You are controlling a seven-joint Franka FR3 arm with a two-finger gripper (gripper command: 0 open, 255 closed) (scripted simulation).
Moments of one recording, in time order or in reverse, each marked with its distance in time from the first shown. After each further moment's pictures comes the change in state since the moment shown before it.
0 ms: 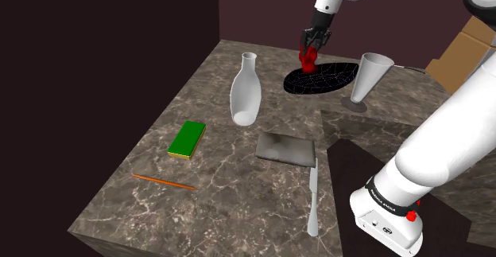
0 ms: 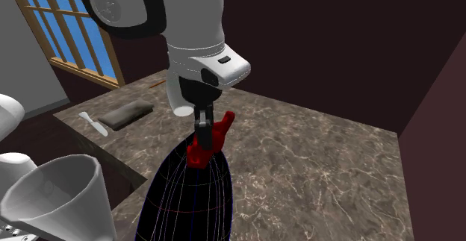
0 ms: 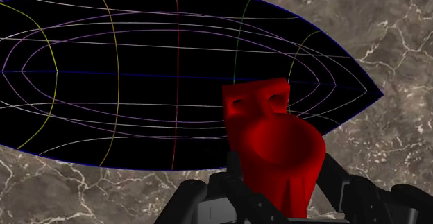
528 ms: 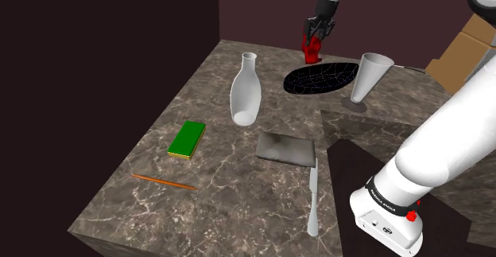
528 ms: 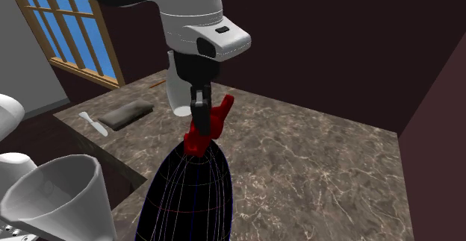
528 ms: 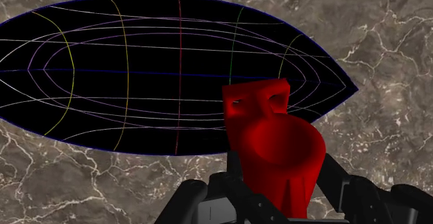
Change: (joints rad) arm -0.001 -0.016 0.000 0.087 -0.007 -0.102 0.010
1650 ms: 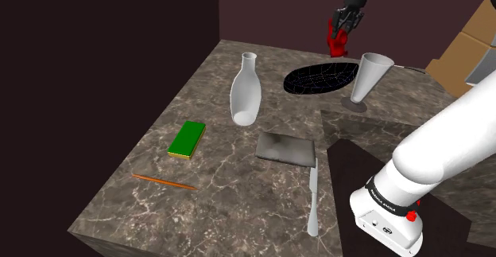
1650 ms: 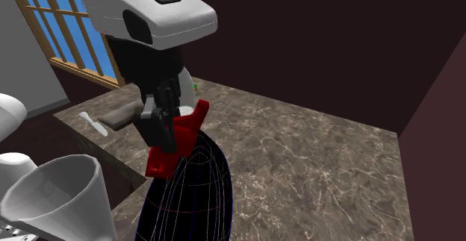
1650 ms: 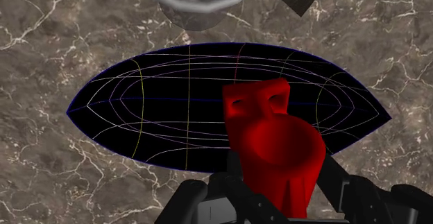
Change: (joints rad) arm -0.073 -0.088 -0.081 0.009 -0.037 -0.106 -0.136
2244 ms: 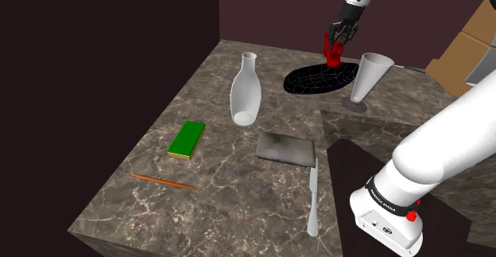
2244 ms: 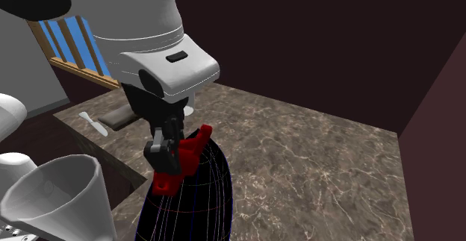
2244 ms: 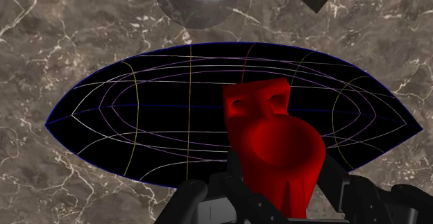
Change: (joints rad) arm -0.003 0.003 -0.004 -0.116 0.002 0.118 -0.015
